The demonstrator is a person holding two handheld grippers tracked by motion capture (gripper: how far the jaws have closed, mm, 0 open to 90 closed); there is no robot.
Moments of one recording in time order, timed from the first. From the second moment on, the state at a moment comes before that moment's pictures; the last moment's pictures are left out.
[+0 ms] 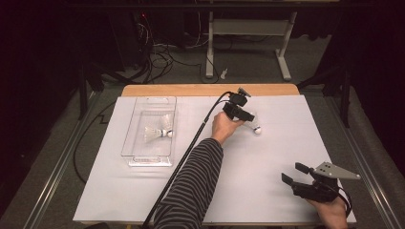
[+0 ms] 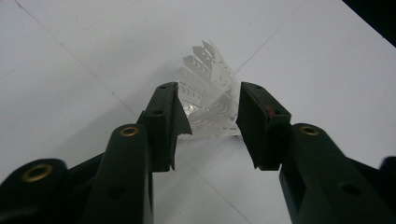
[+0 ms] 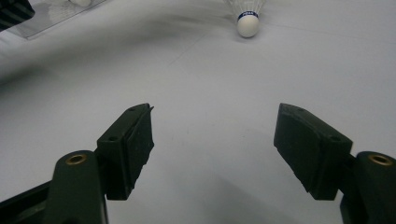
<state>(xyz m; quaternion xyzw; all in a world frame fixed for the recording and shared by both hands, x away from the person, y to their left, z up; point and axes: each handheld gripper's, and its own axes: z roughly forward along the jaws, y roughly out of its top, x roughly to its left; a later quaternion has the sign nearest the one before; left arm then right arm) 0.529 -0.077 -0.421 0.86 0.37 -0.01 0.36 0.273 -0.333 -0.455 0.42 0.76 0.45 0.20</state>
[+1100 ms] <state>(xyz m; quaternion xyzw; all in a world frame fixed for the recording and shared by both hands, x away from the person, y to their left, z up) 0.504 -0.062 -0.414 0.89 0.31 -0.03 0.33 0.272 -0.332 -0.455 0.42 0.76 0.45 0.21</state>
